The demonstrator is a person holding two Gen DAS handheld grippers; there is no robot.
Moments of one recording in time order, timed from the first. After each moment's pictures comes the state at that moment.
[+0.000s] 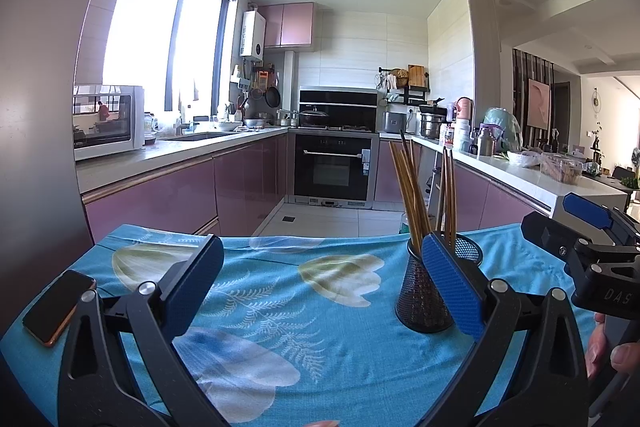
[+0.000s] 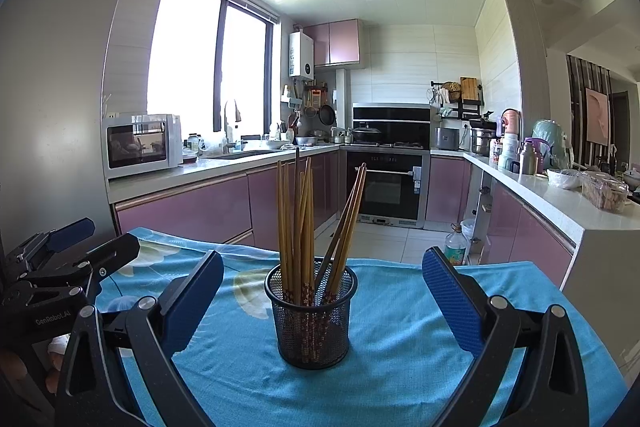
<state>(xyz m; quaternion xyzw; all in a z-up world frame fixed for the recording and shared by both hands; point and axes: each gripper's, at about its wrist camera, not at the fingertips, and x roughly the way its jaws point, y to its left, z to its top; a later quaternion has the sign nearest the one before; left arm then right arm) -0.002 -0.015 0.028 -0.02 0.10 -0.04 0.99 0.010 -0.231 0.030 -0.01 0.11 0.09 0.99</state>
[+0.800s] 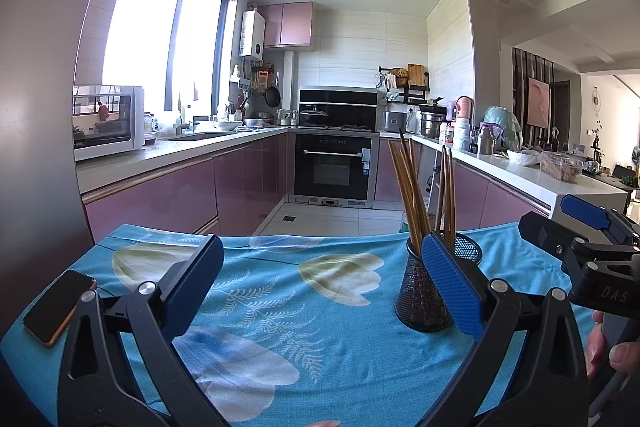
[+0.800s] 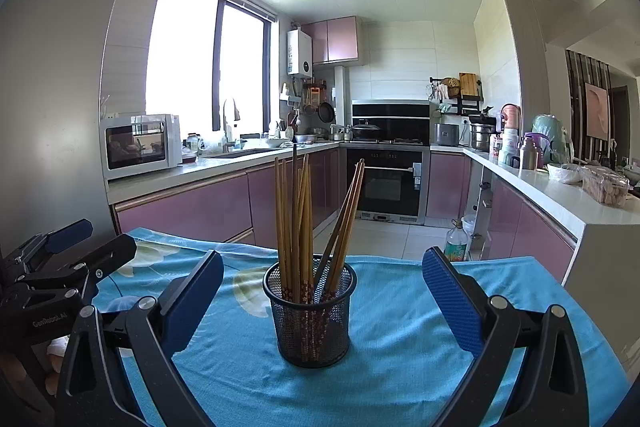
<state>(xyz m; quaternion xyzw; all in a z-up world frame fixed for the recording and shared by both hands) -0.001 -0.017 0.026 -0.02 0.11 -0.04 0.99 0.013 -0.232 0.025 0.00 0.12 0.09 0.99</state>
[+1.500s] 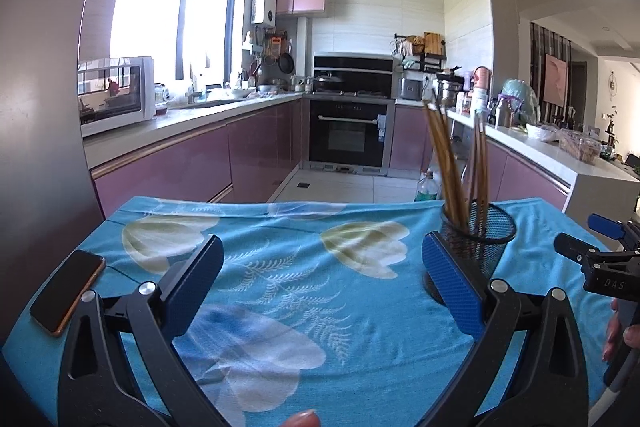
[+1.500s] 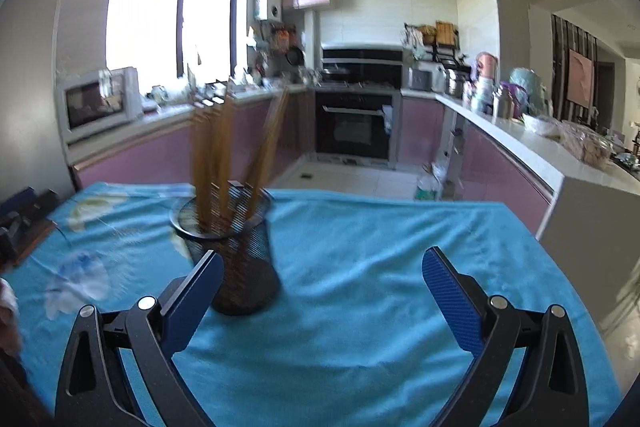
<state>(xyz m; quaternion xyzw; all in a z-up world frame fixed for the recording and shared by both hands) 0.028 0.002 0.008 -0.02 0.19 -0.01 0.98 0.056 -0.287 -0.019 -0.02 0.25 0.02 0.97</state>
